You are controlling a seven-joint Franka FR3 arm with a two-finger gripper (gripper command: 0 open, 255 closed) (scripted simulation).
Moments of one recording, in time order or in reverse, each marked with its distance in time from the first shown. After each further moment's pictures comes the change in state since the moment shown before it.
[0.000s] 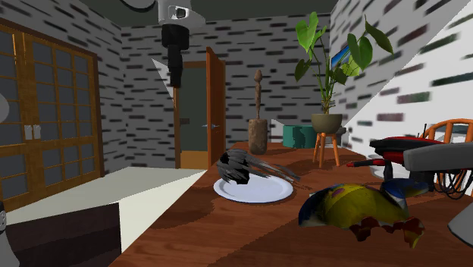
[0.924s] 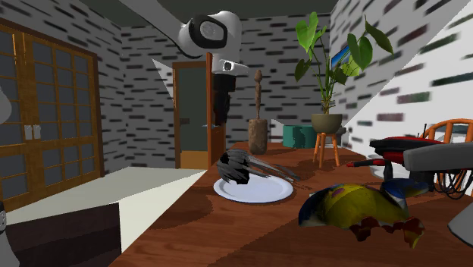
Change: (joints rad) arm -0.037 0.535 0.044 0.278 -0.033 0.205 0.324
